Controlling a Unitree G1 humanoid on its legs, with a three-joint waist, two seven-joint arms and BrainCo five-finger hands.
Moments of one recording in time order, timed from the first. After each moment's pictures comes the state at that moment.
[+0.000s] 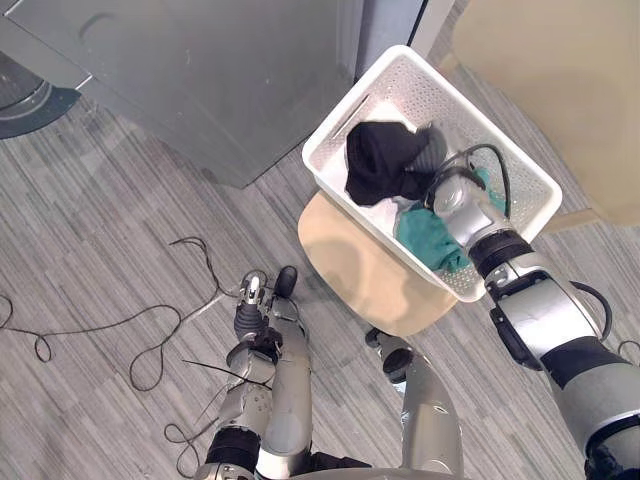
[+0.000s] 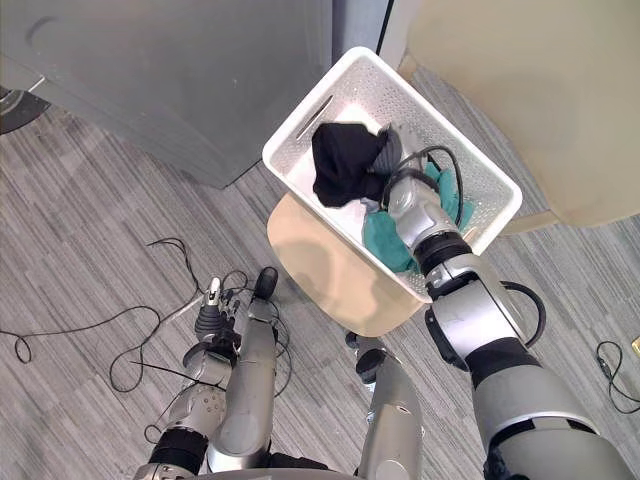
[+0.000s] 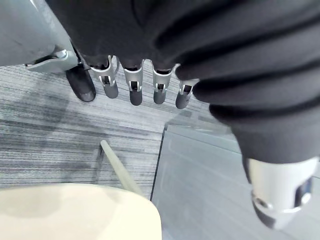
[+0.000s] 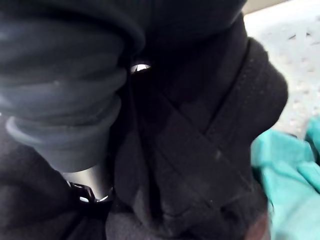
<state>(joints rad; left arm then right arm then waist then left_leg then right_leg) -0.06 -0.03 0.01 0.40 -0.69 -0.18 0.18 -1.15 -0.37 0.38 0.94 -0.31 0.10 -0.31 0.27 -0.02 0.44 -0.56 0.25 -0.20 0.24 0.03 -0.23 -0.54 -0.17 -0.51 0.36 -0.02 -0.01</state>
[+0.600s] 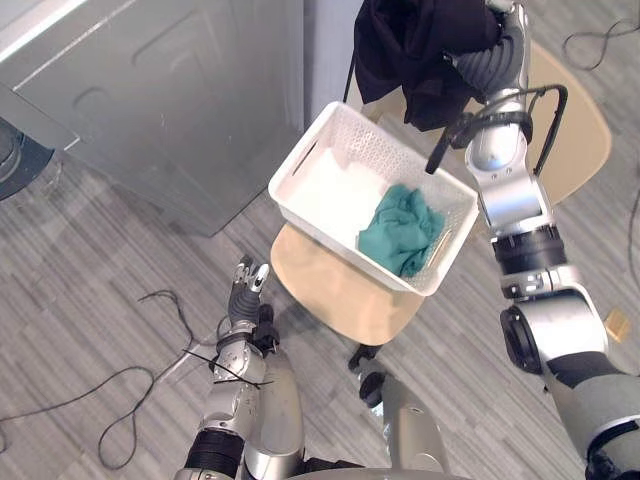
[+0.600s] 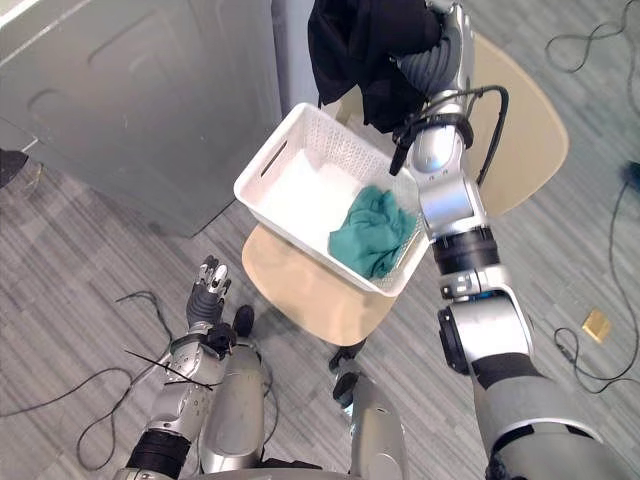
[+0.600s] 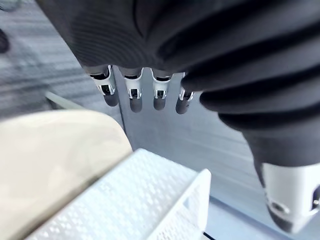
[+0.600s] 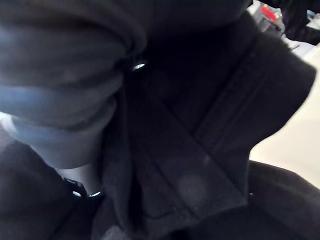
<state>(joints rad) -0.02 0.09 -0.11 0.17 -0.42 -0.18 0.18 -0.98 -0.37 0.08 0.38 -0.28 0.04 -0.41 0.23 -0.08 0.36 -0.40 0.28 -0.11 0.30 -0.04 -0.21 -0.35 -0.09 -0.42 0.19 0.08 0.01</state>
